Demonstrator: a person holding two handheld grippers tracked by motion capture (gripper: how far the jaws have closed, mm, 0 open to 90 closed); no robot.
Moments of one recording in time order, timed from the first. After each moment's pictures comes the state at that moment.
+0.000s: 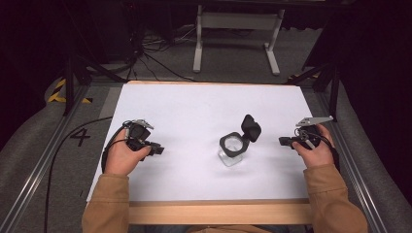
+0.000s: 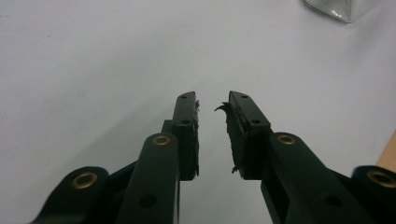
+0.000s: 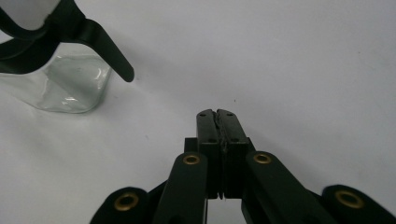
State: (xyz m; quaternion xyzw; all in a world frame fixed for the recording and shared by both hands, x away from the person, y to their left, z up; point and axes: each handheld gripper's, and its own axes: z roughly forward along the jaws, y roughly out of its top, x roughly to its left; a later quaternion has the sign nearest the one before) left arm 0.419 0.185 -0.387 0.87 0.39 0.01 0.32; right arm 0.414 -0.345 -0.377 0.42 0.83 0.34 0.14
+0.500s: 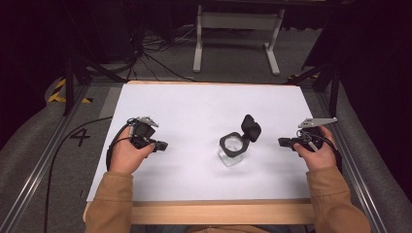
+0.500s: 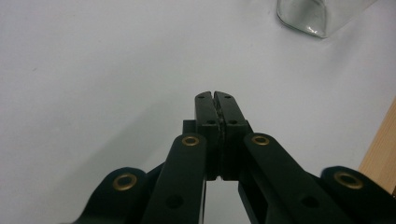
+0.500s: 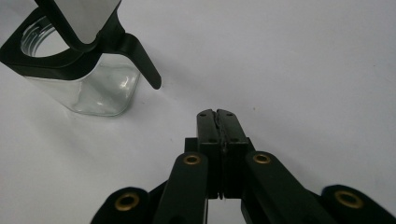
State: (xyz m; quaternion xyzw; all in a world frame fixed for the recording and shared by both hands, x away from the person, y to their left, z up) left arm 0.419 0.167 -0.375 0.87 0.36 0.01 0.34; right arm 0.403 -0.344 -0.368 0.41 0.82 0.37 0.13
